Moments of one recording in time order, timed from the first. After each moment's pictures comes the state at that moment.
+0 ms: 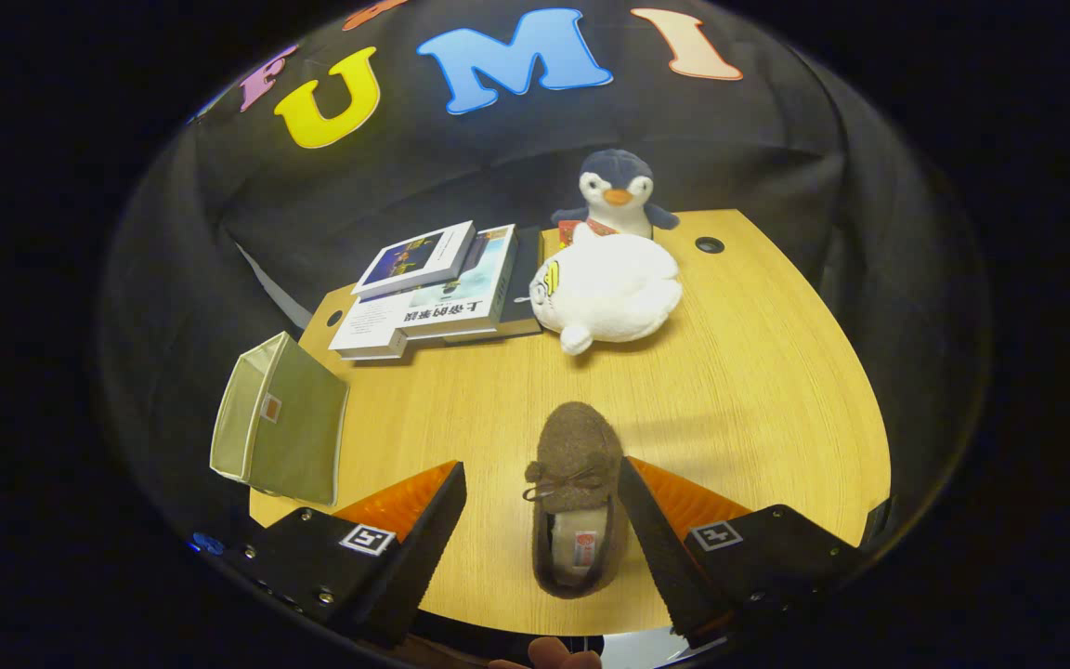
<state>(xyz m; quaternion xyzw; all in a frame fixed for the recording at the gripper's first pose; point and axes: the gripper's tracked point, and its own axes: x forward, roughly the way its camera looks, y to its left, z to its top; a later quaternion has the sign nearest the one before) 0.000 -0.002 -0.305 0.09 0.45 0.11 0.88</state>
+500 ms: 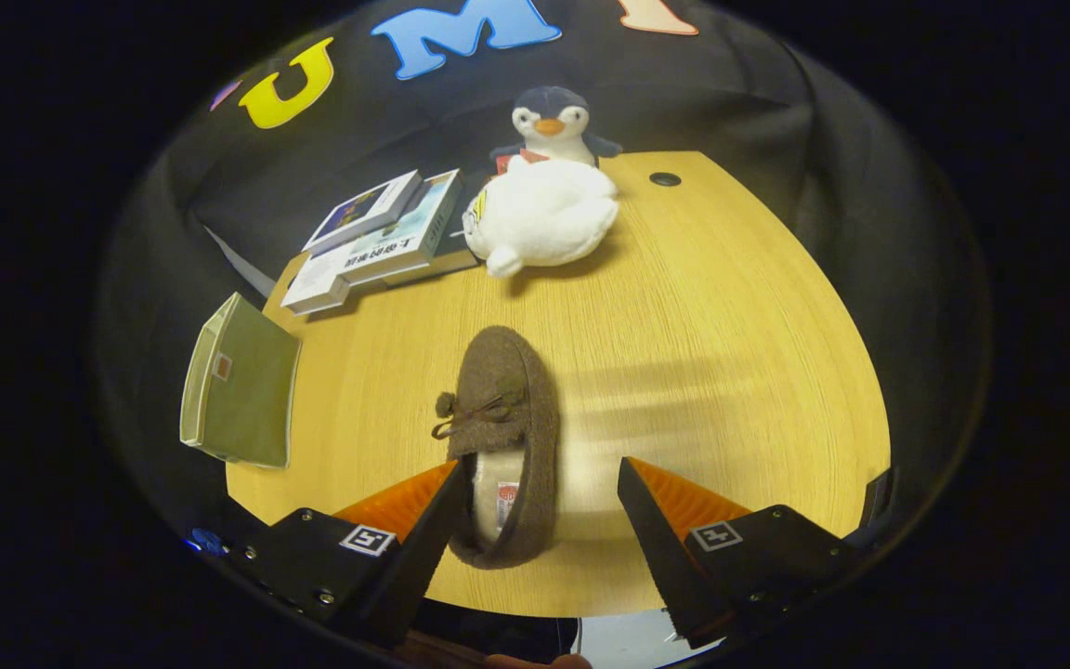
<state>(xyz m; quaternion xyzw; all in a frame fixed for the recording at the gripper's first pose) -0.035 -0.050 -0.364 0.07 0.53 0.09 0.84</state>
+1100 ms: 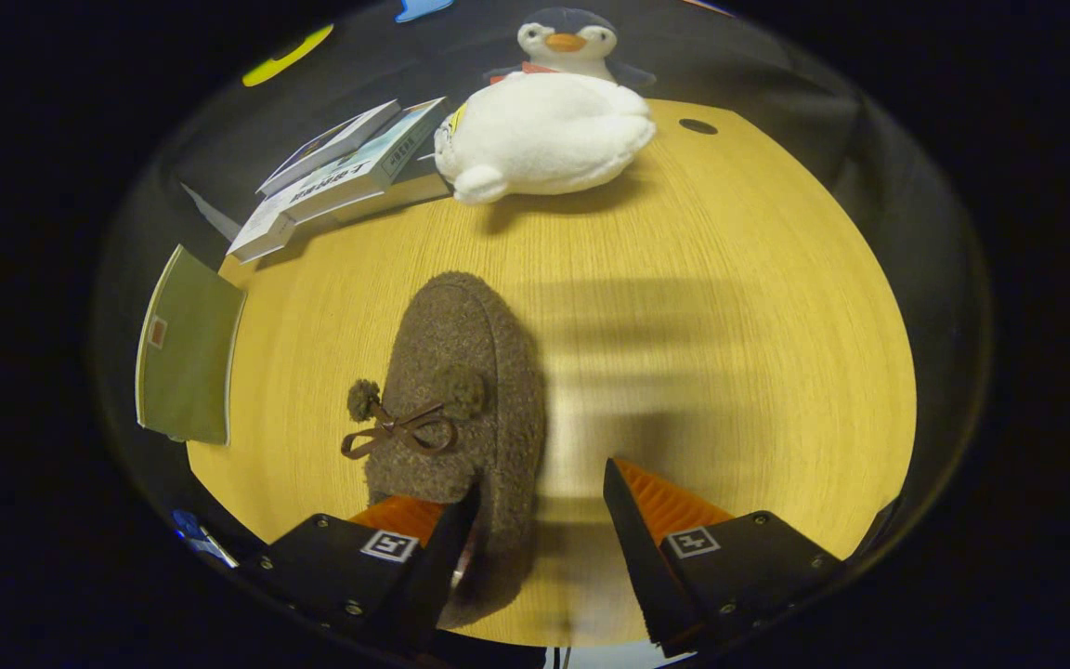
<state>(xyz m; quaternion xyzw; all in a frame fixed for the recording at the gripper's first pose) 0.001 -0.029 -0.436 0.04 0.58 0.11 0.80</state>
